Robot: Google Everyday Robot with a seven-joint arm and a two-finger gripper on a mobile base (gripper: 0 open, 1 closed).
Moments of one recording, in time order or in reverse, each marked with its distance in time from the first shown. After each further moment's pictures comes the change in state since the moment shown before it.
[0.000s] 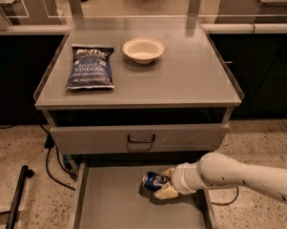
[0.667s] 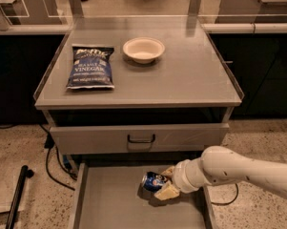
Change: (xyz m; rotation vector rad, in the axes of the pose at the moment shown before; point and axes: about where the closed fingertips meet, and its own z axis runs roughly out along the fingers) arm -0.019 0.015 -0.028 -0.061 0.023 0.018
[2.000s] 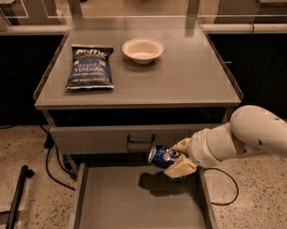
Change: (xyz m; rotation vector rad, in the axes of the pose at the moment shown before) arm -0.082 -0.009 -0.141 0.026 -0.044 -0.034
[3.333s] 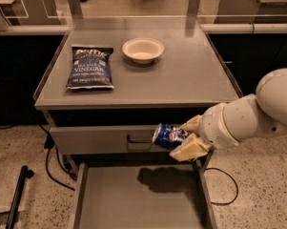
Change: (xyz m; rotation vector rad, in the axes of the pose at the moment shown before) arm -0.065 0.003 -0.092 0.076 0.010 0.012
